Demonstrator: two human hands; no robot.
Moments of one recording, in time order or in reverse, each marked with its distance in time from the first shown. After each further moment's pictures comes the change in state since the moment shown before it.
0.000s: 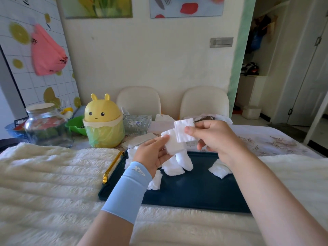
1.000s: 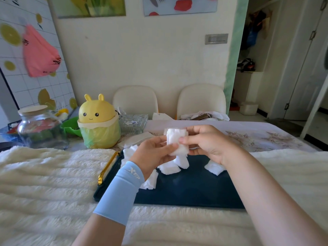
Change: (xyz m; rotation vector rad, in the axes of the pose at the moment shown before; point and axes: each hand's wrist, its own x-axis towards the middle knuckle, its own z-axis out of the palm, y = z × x) left_hand -0.007 -0.001 0.005 0.334 -0.225 0.082; right_hand 0.015 0.026 -0.001 0.162 -0.290 0.100
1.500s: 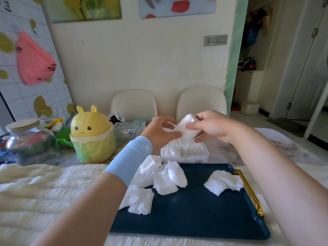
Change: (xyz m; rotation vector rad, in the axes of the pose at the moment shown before) left_hand 0.097 0.055 0.009 0.669 0.090 0.146; right_hand 0.060 -0.054 -0.058 -0.314 0.010 0.020
